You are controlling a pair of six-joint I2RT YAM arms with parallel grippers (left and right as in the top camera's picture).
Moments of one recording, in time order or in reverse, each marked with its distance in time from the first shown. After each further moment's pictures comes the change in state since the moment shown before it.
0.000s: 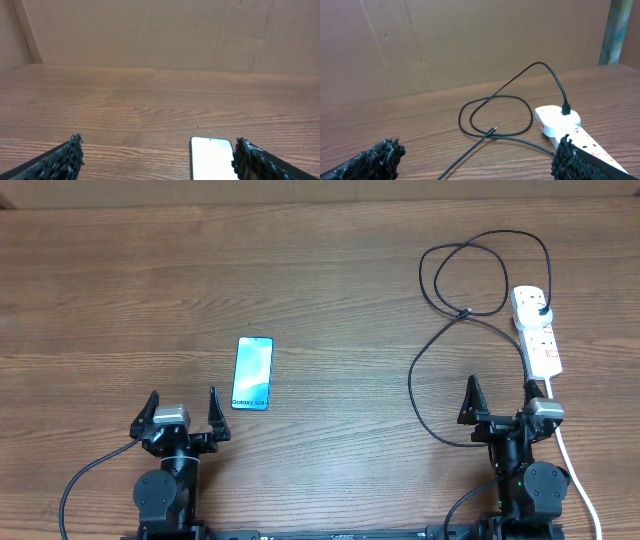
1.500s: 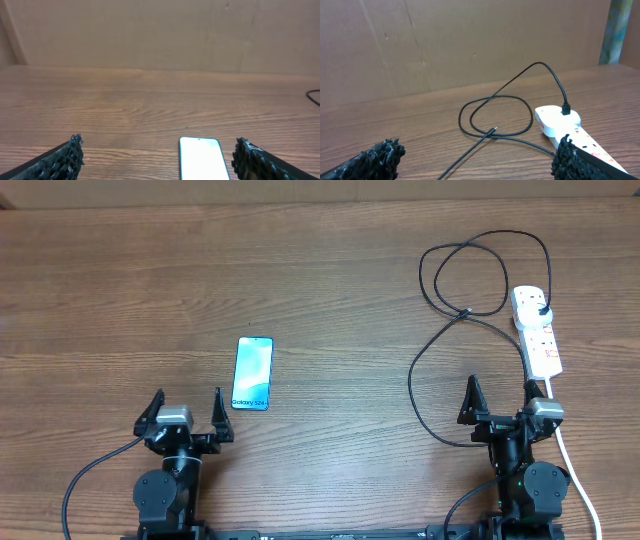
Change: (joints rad) left arm 0.000 0.000 0.000 0.005 0.065 -0.013; right arm 0.000 0.000 0.000 0.000 0.000 0.000
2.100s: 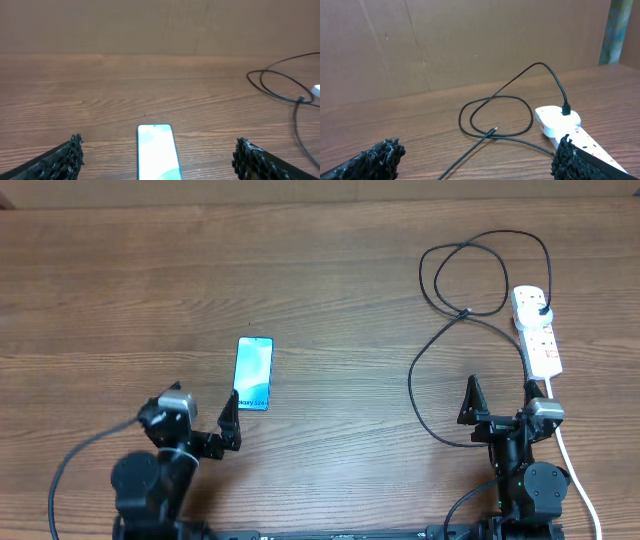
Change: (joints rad) left arm 0.000 0.243 0.334 -0.270 0.206 -0.026; right arm 0.001 -0.001 0.000 0.001 0.000 0.000
